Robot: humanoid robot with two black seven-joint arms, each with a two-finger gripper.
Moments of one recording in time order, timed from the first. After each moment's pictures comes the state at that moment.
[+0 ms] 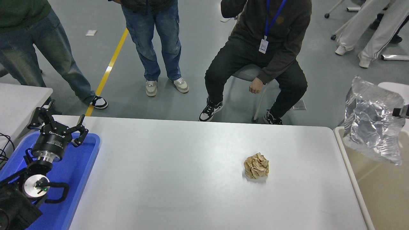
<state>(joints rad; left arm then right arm) -0.55 0.46 -0.62 -0.39 -0.23 -0.70 -0.58 1.28 -1.32 -0.22 1.21 -1.10 0.25 0.22</state>
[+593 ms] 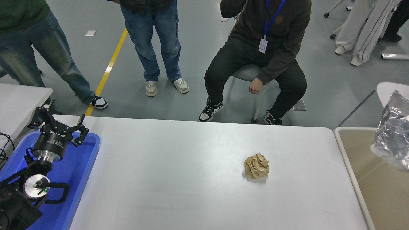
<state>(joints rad) -0.55 0.46 -0.62 -0.39 -0.23 -0.70 -0.58 0.98 -1.13 -0.21 0.78 -0.94 0.09 0.31</state>
